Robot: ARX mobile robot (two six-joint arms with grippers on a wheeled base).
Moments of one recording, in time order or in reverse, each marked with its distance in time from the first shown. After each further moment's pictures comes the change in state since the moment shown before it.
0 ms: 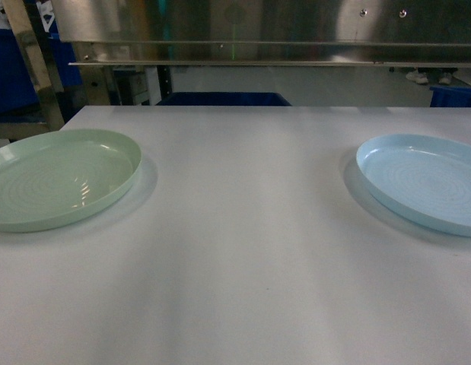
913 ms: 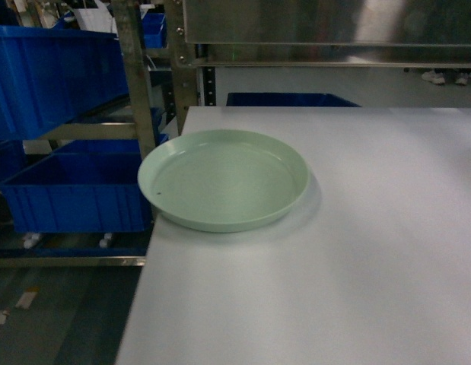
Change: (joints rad) left arm -0.001 0.002 0.000 0.000 0.004 0.000; right arm 0.000 0.000 -0.005 0.001 0.000 0.000
